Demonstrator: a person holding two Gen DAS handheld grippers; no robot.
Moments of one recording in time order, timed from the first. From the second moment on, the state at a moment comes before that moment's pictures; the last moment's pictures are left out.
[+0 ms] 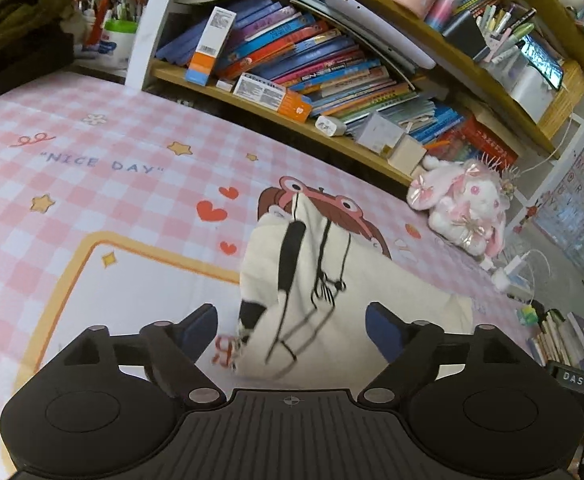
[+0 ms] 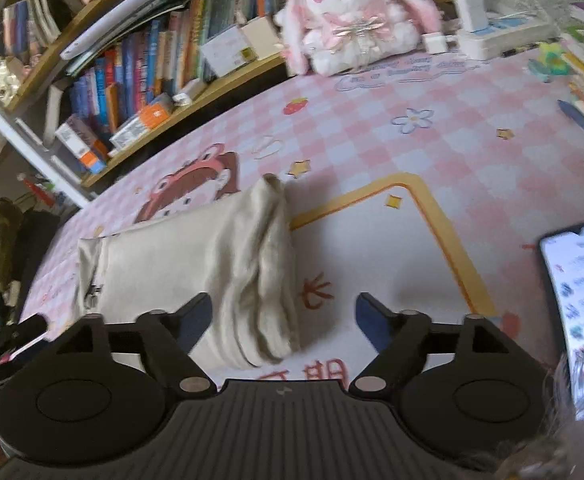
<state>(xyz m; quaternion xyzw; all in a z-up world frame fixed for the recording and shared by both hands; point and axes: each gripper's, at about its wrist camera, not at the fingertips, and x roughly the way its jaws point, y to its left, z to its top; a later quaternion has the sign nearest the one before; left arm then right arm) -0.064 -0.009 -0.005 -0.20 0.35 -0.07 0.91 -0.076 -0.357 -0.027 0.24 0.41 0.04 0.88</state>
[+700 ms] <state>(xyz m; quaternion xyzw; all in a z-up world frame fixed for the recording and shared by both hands) -0.101 -0.049 -0.012 -0.11 0.39 -0.02 0.91 -0.114 -0.345 -0.033 0.21 0.43 0.05 0.88</state>
